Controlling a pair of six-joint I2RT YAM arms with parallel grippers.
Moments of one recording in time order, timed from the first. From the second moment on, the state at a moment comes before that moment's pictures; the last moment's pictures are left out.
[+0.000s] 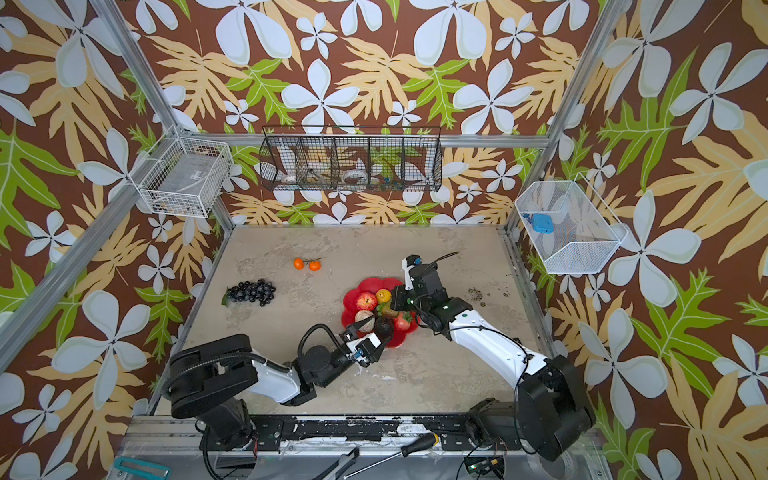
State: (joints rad) left arm -1.11 1.66 0.38 1.35 -0.28 0.49; right arm 0.51 1.35 0.89 -0.18 -0.11 0.50
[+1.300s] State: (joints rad) left arm -1.01 1.03 0.18 0.84 -0.48 0.03; right arm 0.54 1.90 1.28 -0.06 0.10 0.44
